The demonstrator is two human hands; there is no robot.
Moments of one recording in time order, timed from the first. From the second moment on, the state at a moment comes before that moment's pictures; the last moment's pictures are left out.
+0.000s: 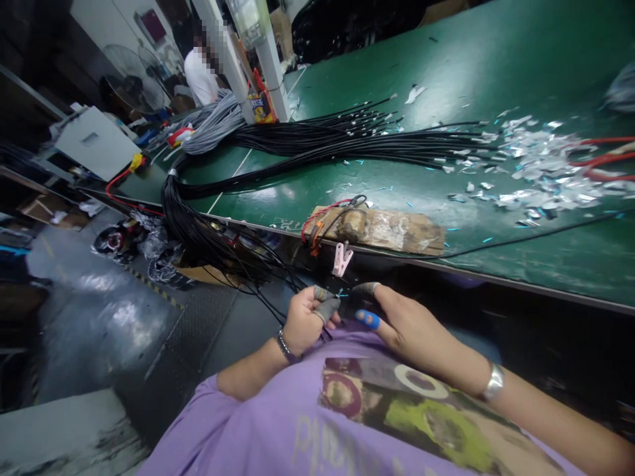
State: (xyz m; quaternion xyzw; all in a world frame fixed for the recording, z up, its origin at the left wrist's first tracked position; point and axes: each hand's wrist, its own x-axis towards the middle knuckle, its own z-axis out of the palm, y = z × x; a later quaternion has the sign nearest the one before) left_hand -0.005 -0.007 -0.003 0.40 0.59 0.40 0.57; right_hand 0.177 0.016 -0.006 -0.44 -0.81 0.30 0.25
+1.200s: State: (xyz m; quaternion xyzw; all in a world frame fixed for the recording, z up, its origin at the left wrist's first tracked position) left_hand -0.010 -0.002 -0.001 0.25 0.46 0.32 0.79; right_hand 0.178 0.016 -0.006 -0.33 -0.87 0.30 0.22
